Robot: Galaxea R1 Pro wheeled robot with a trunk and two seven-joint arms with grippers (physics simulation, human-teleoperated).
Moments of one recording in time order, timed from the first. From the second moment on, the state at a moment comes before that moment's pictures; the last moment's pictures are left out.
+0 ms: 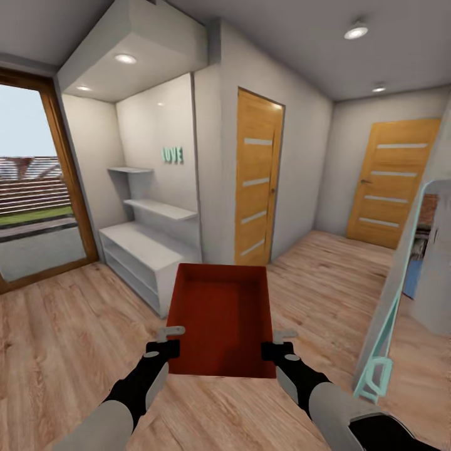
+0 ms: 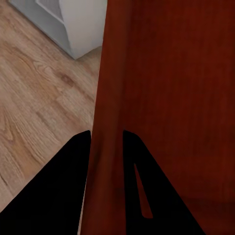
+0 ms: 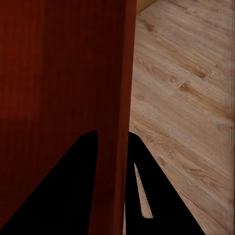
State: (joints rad) left arm -0.63 -0.10 -0.03 -0.51 0.05 0.16 0.21; right arm -0.77 0.12 0.12 -0.15 -0.08 -0.06 -0.11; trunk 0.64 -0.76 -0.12
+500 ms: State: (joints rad) left arm -0.63 -0.10 -0.03 -0.51 0.05 0.16 0.21; right arm -0.77 0.12 0.12 -0.15 -0.08 -0.06 -0.11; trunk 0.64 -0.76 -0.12
